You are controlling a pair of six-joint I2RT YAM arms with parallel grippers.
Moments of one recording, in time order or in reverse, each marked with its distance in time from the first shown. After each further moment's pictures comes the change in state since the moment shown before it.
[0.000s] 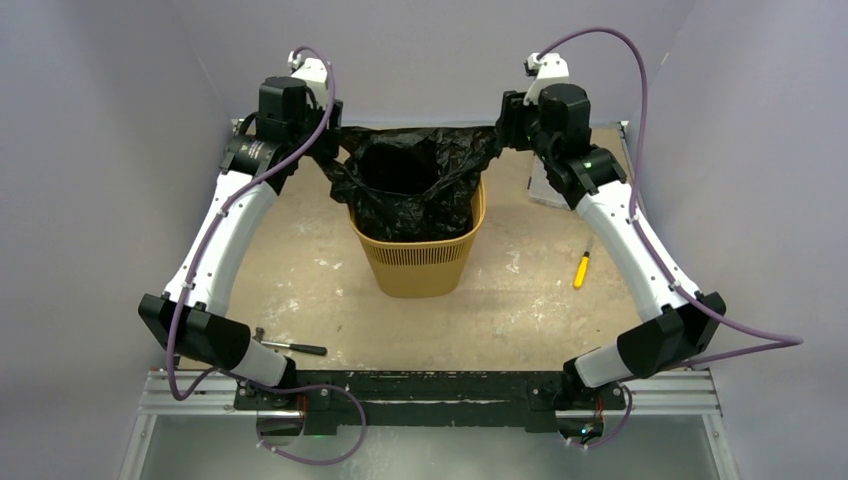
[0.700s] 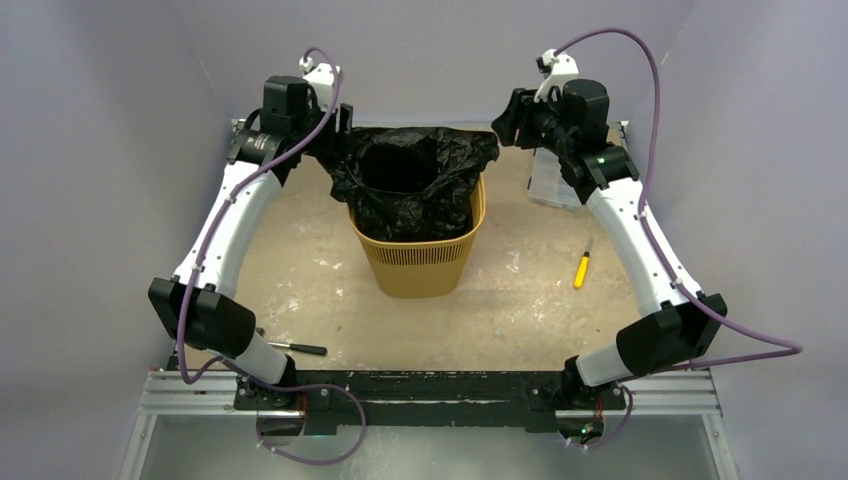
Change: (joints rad) left arm 0.034 0.068 0.000 0.009 0.236 -0.002; right arm -0.097 0.003 -0.008 0.025 -0.313 0.076
